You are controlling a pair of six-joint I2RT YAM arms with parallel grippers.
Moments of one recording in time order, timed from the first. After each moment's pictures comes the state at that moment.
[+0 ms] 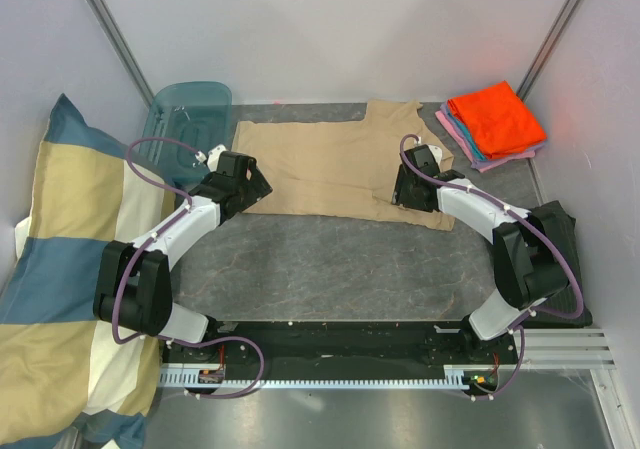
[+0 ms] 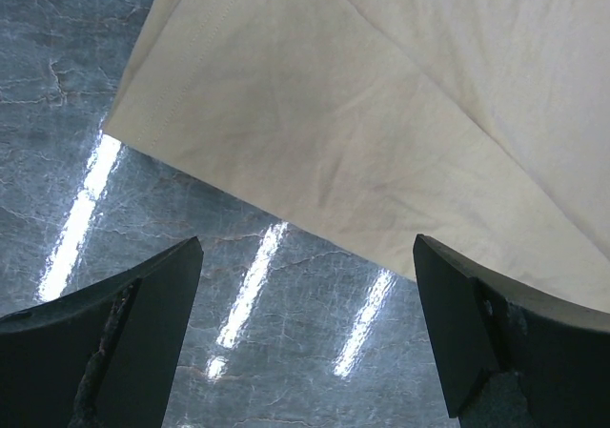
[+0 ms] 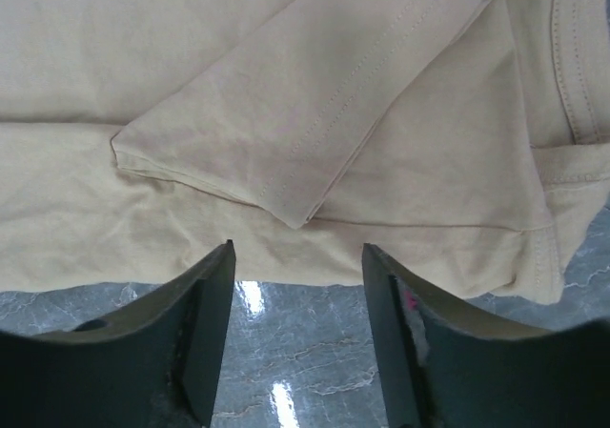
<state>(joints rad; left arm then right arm) -0.28 1.45 0.91 -0.31 -0.26 -0.76 0.36 1.63 1.05 -0.41 0.25 0.54</state>
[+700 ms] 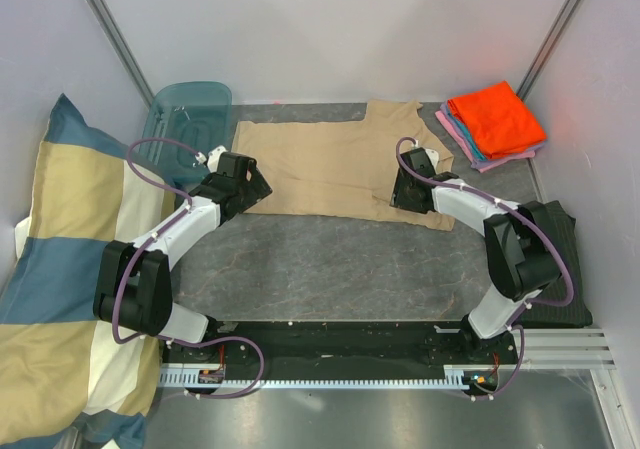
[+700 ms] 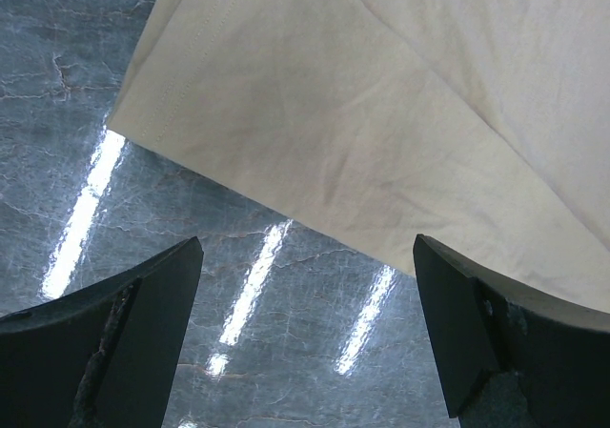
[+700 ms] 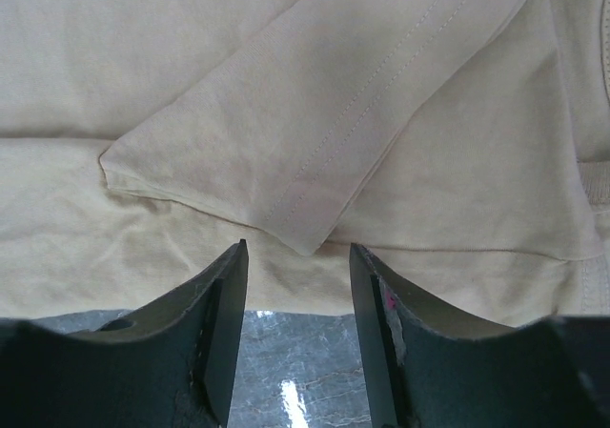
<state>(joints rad) -0.28 1.45 0.91 -0.31 -0.26 -0.76 0.36 1.69 1.04 -0.35 0.24 0.56</state>
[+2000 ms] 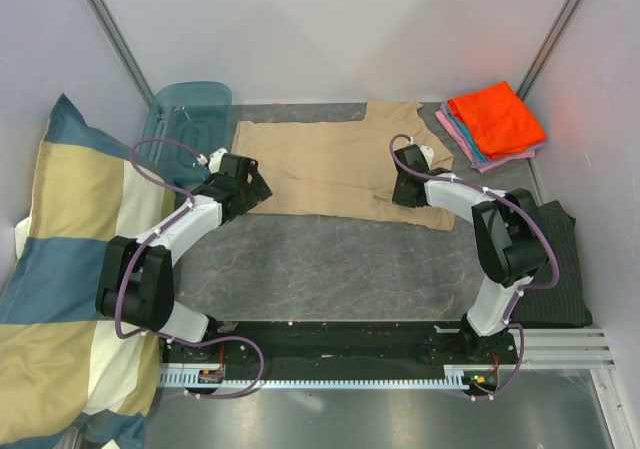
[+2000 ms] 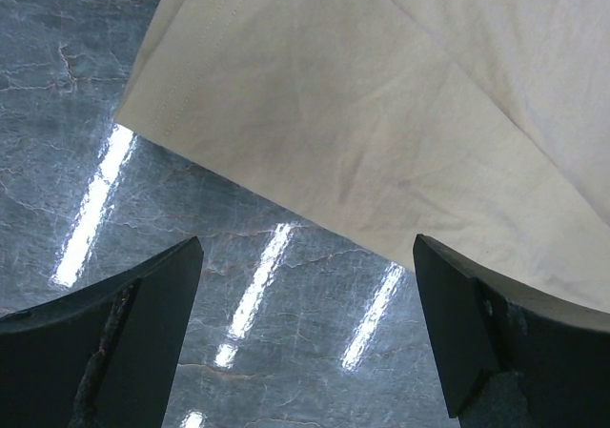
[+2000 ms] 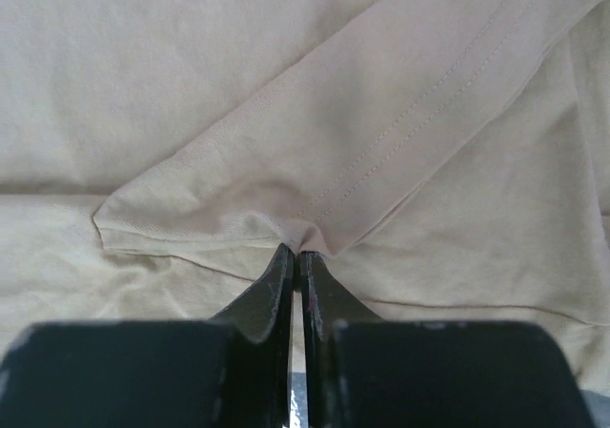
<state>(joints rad) -0.28 1.47 0.91 -0.32 -0.27 -0.76 0.36 1.79 1.10 -0.31 0.27 0.54</state>
